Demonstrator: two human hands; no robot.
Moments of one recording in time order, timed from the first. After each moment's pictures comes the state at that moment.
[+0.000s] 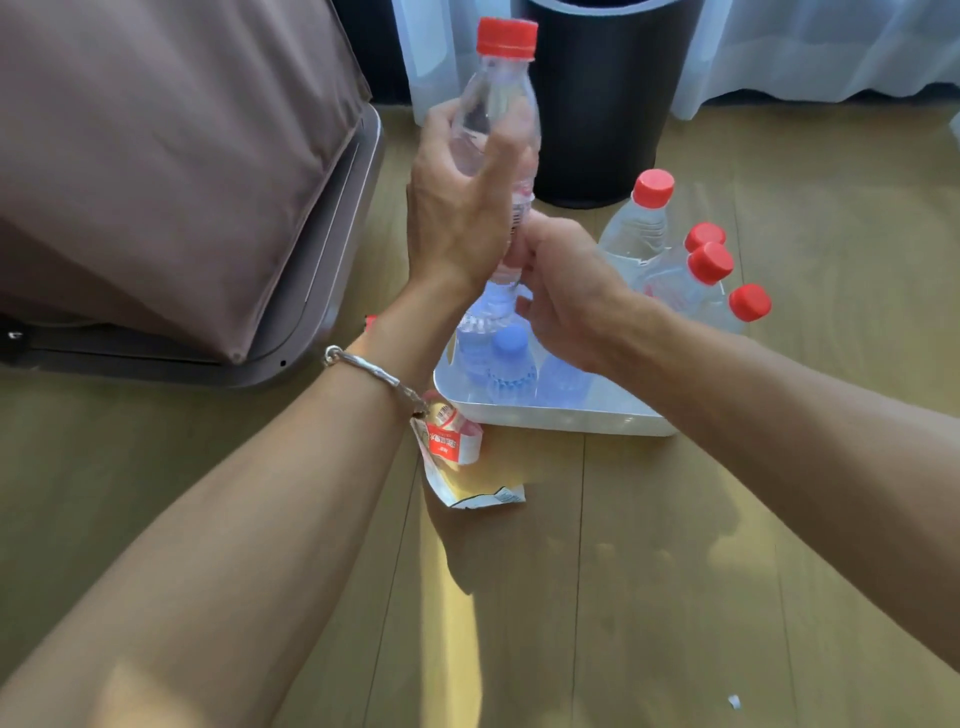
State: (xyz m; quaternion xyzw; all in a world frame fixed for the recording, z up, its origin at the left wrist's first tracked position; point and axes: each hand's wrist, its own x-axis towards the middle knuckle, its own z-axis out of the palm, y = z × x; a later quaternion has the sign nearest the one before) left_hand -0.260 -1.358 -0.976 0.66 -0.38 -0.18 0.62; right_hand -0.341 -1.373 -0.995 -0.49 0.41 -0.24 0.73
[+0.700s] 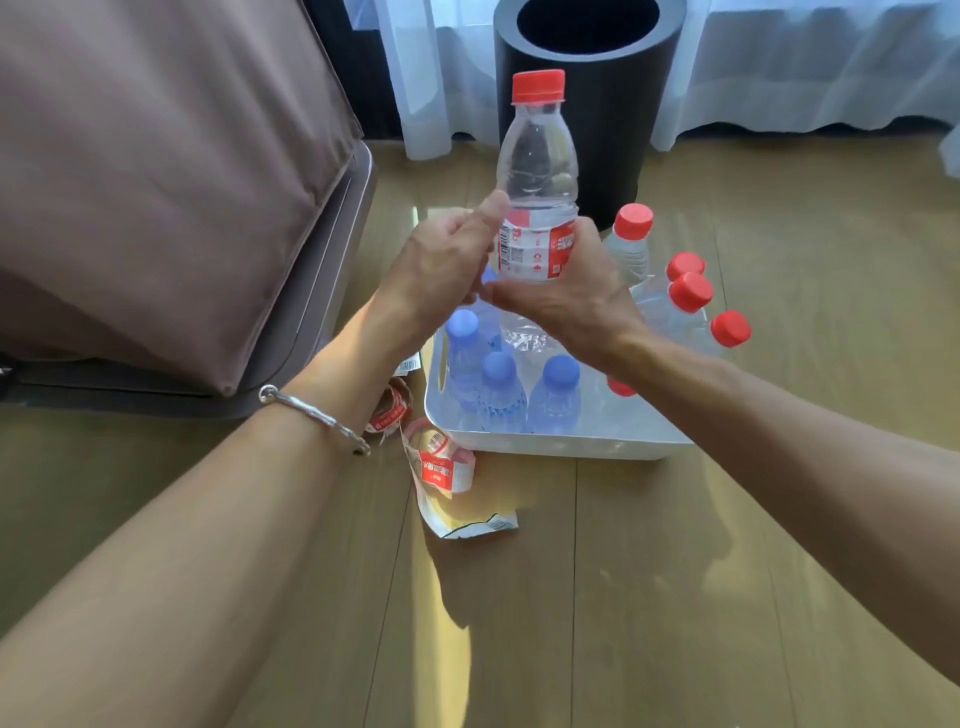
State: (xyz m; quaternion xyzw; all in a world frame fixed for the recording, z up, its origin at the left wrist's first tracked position) left_hand -0.237 -1.353 -0.983 0.70 -0.44 -0.35 0.44; right_hand -0.367 -1.398 -1.014 -0.68 0.42 -0.30 0.52
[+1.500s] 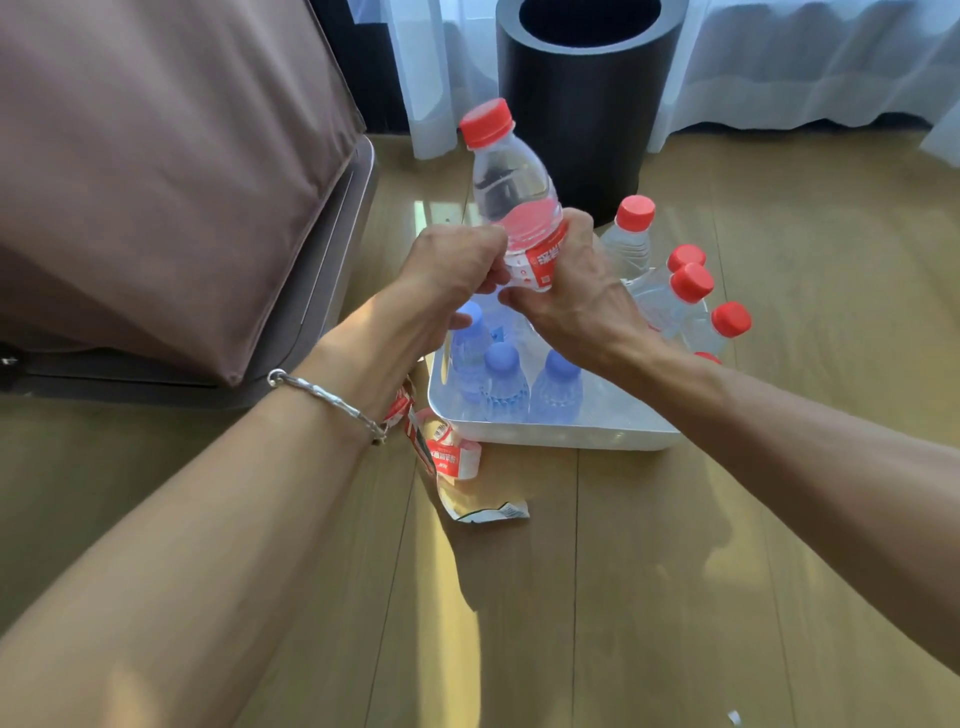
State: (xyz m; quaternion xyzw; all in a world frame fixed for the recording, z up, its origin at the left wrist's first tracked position) left_hand -0.250 -1.348 -0.974 0.76 -0.32 -0.41 0.40; right_hand -0.370 -1.393 -1.022 -0.78 0.44 -0.26 0.35
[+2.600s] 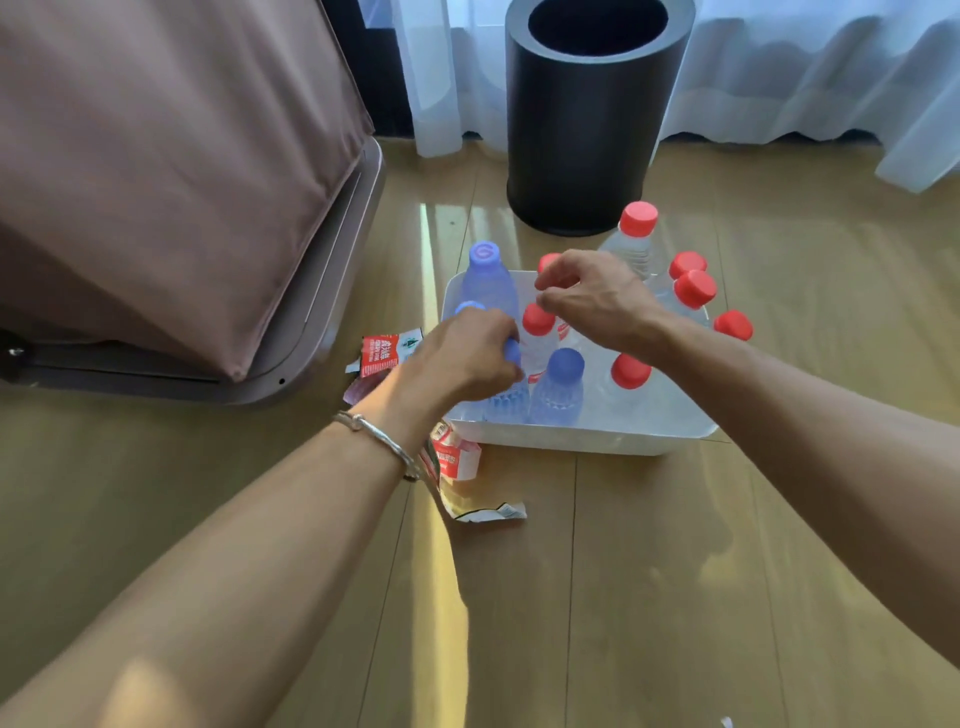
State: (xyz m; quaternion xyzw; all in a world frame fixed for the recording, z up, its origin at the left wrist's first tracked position) left_hand -0.257 -1.323 -1.018 0.77 -0.60 -0.23 0.01; right_hand -0.384 -1.412 -1.016 -0.78 0.47 -0.12 0.40
